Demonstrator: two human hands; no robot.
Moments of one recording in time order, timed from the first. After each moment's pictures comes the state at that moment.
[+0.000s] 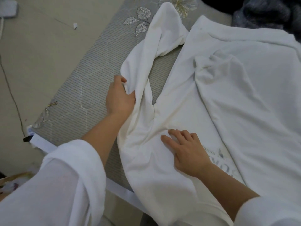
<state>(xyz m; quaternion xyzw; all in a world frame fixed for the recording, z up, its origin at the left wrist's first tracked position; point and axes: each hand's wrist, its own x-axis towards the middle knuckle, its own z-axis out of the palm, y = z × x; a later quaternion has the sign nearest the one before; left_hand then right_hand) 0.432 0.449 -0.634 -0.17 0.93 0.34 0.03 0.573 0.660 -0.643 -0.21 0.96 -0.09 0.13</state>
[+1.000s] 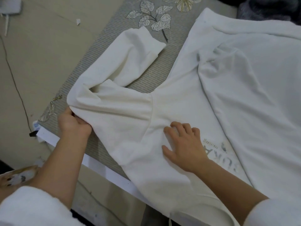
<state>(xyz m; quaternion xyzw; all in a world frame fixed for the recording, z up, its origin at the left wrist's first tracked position) 0.490 0.346 -0.619 -0.50 0.34 0.79 -0.05 0.579 0.641 -0.639 -0.12 0.97 -0.12 0.19</state>
